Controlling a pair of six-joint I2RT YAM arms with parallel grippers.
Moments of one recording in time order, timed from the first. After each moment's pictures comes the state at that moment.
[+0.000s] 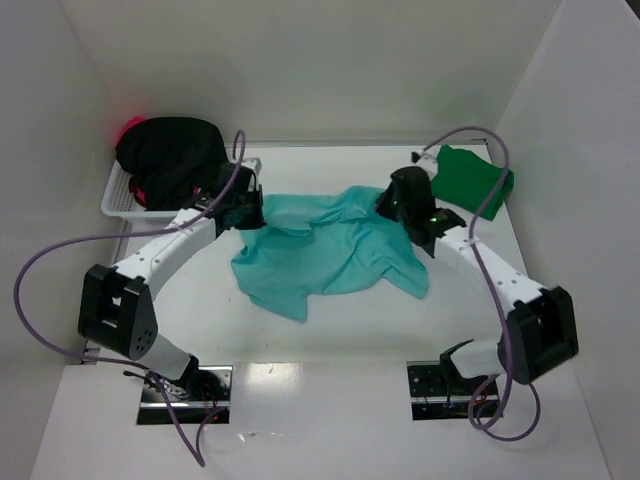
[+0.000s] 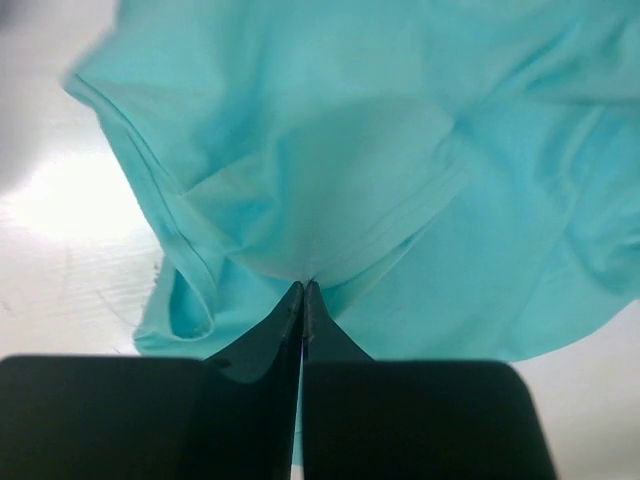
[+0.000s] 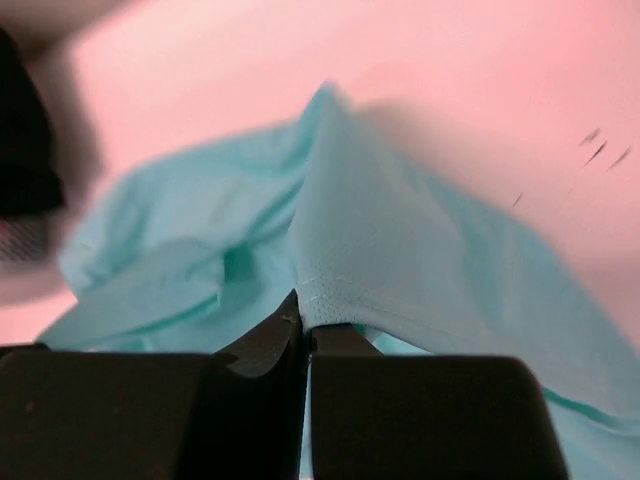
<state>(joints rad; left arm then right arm) -0.36 1.54 1.19 -0.49 -0.02 -0.37 0.44 1.38 1.04 -0.21 0.25 0.68</state>
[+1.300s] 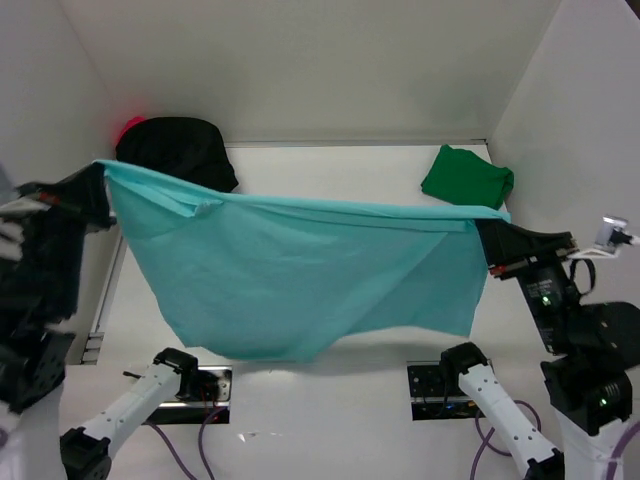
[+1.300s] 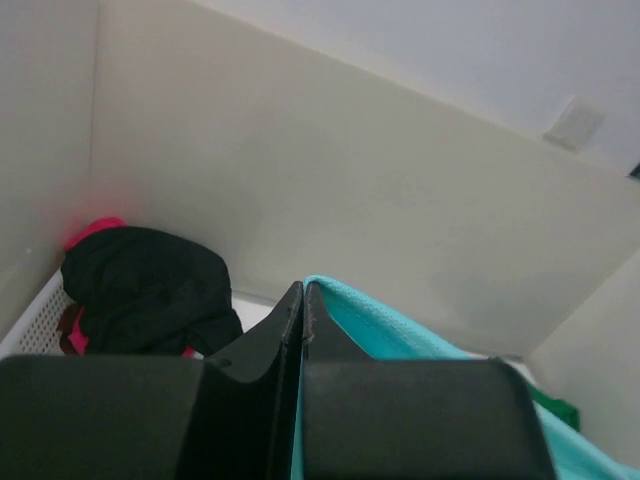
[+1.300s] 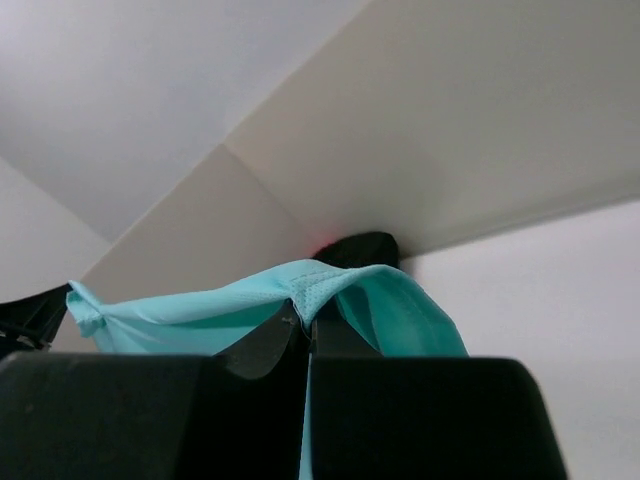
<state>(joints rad) -0.30 0.72 1.63 -0.61 -0.39 -0.27 0.31 0.43 1.25 -0.48 0.01 0.74</state>
